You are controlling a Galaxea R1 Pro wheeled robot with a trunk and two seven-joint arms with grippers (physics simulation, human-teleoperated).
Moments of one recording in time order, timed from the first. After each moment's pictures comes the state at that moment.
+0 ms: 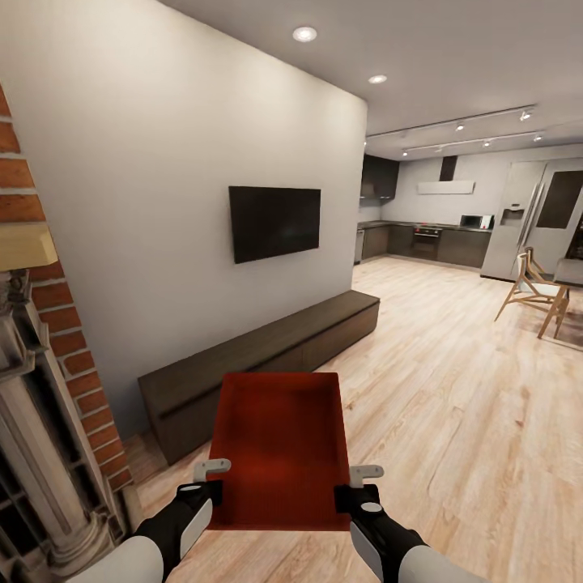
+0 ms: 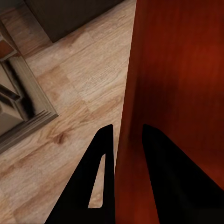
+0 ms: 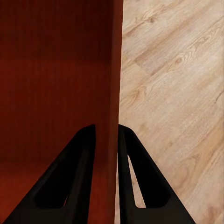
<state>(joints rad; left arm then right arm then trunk) -0.61 -0.06 -0.16 -0.33 0.23 0.20 0.30 -0.61 0.15 0.21 -0.21 -0.12 -0.04 -0.21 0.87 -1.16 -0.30</state>
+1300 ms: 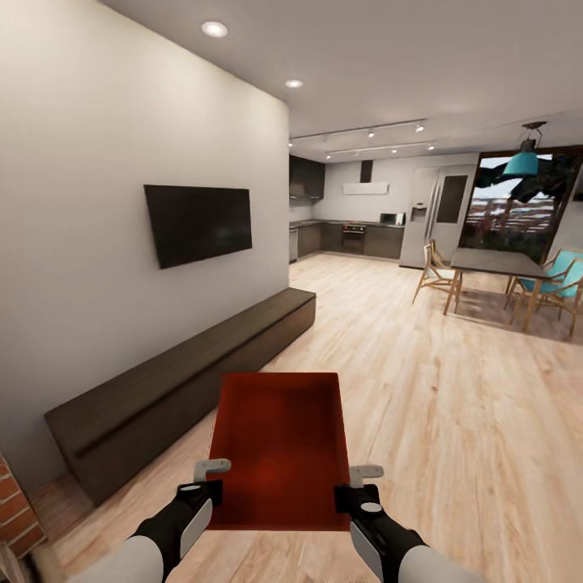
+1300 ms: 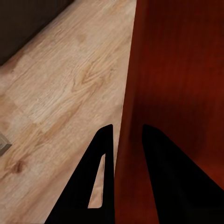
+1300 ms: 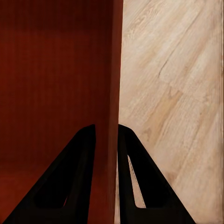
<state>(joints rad) -0.61 -0.06 -0.17 -0.33 0.24 0.20 0.30 -0.61 0.15 0.21 -0.21 -0.12 -0.04 -0.21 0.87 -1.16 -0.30</state>
